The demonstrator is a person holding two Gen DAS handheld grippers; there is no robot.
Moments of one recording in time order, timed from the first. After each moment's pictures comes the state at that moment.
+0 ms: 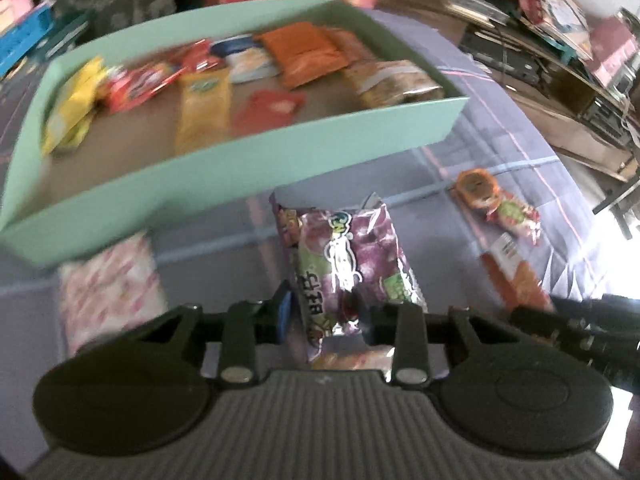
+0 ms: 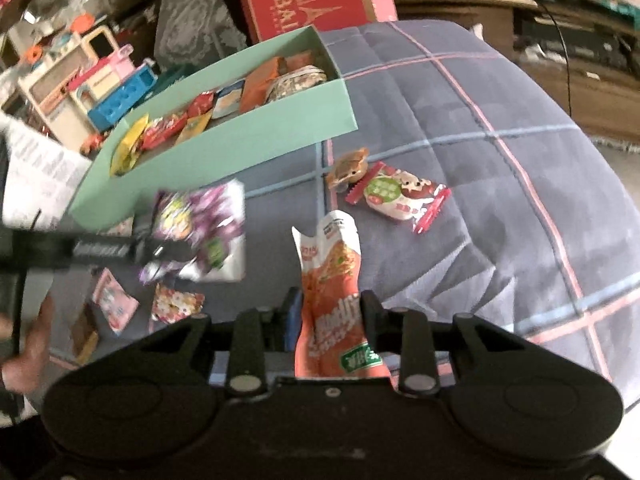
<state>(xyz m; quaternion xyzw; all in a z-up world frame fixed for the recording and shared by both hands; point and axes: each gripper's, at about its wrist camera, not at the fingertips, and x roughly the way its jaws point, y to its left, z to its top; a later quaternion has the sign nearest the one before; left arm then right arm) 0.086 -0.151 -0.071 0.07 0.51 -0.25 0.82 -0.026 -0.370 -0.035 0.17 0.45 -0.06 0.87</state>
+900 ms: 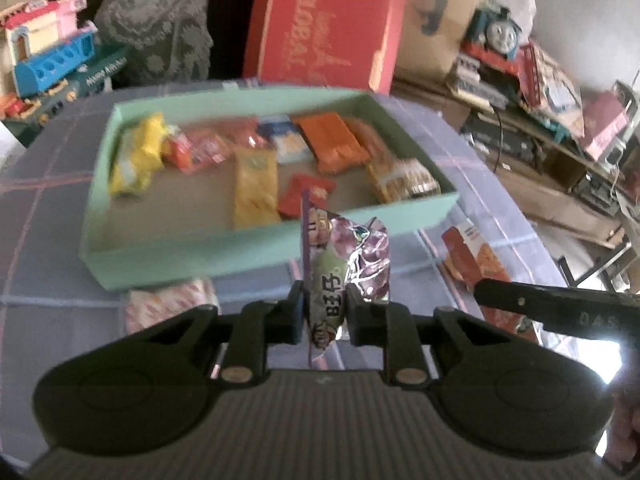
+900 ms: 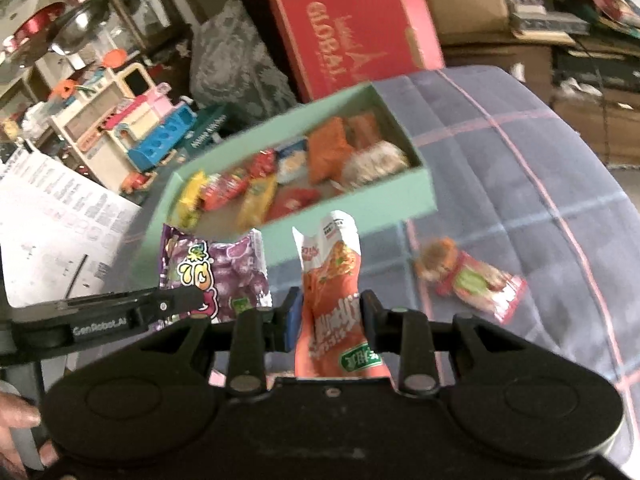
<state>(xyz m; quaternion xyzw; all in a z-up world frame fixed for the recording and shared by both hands) 0.072 -0.103 -0.002 0.00 0.42 -0.24 0.87 0.023 -0.342 0.026 0.19 0.41 -0.01 0.89</state>
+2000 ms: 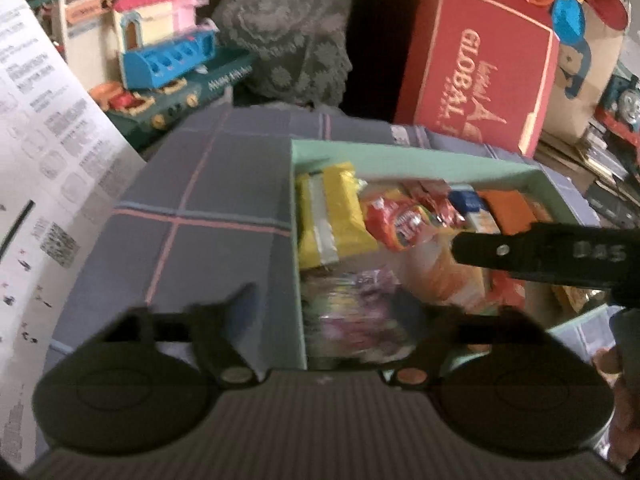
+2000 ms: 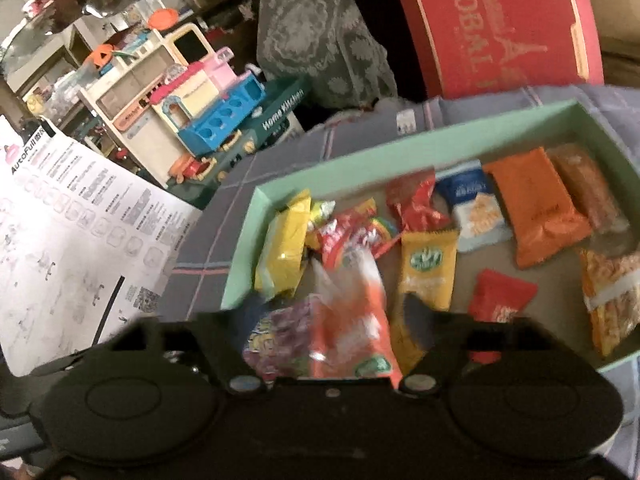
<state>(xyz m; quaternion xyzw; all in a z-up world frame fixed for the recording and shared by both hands) 0.183 0.004 -0.010 -0.02 0.41 -0.09 0.91 0.219 -0.217 0.014 0.18 0.43 0.07 0.88</state>
